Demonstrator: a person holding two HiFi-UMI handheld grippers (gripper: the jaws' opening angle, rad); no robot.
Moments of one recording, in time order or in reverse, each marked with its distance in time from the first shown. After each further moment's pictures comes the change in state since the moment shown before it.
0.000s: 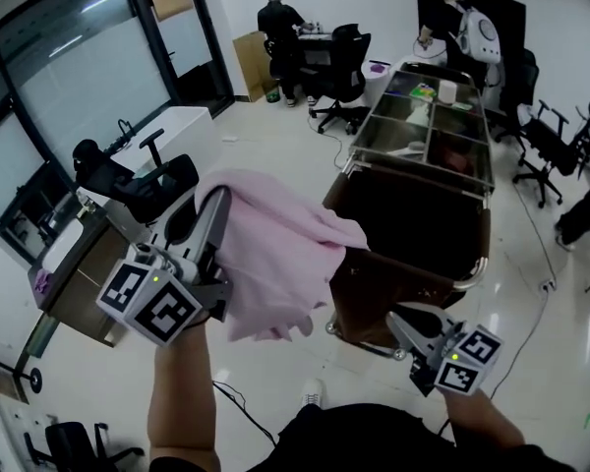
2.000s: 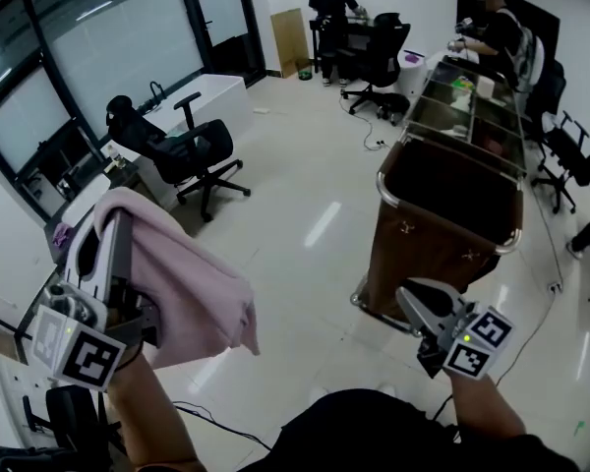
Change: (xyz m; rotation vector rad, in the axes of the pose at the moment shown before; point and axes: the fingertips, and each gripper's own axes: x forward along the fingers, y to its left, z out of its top) left arm -0.270 0.062 0.122 0.162 -0.082 0.291; right arm 0.060 0.130 -0.015 -0.048 0.015 0.060
